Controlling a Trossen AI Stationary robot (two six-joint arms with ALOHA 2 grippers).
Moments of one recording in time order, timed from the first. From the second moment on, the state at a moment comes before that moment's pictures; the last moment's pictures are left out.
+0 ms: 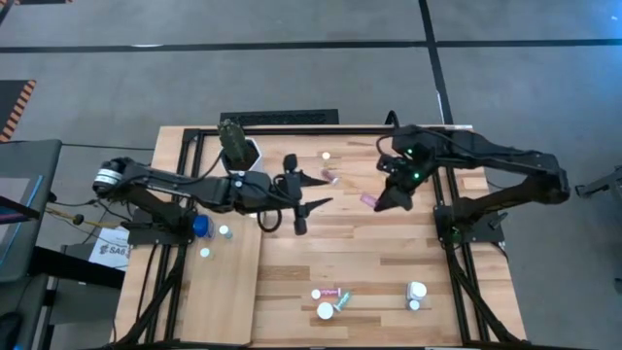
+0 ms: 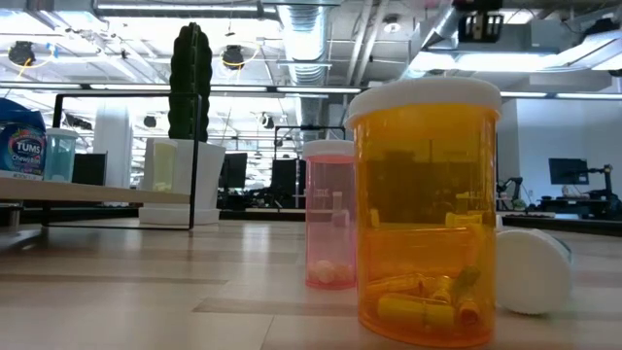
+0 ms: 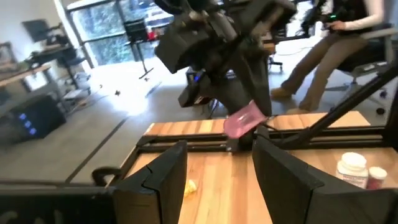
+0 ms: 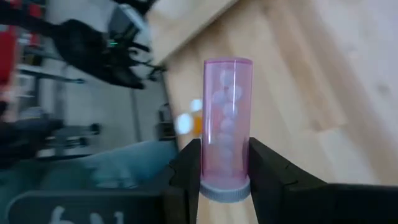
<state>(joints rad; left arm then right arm) -0.13 1.45 1.19 0.15 -0.33 0.14 -0.20 1.15 1.27 -0.92 -0.59 0.54</state>
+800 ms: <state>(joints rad) -0.14 1.49 1.19 0.29 -0.04 0.18 0.04 1.23 1.27 -0.44 -0.69 0.97</state>
